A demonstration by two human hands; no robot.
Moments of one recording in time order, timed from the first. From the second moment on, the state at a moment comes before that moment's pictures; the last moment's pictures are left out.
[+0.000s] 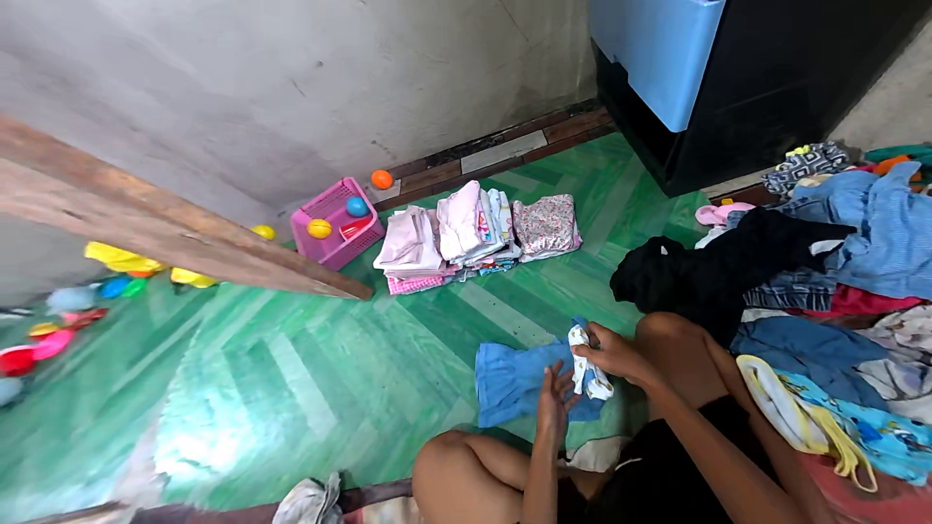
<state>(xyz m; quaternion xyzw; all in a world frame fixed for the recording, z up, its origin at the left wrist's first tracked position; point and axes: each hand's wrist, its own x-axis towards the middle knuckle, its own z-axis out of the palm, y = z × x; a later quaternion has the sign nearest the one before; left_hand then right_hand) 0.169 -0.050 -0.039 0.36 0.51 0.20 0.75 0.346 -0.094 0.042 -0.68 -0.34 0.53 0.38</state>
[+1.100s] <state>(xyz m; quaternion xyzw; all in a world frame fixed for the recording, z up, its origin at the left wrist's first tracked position) 0.183 -0.078 -0.047 0.59 0.43 0.22 0.65 0.336 -0.106 0.009 -0.73 -0.32 0.52 0.31</state>
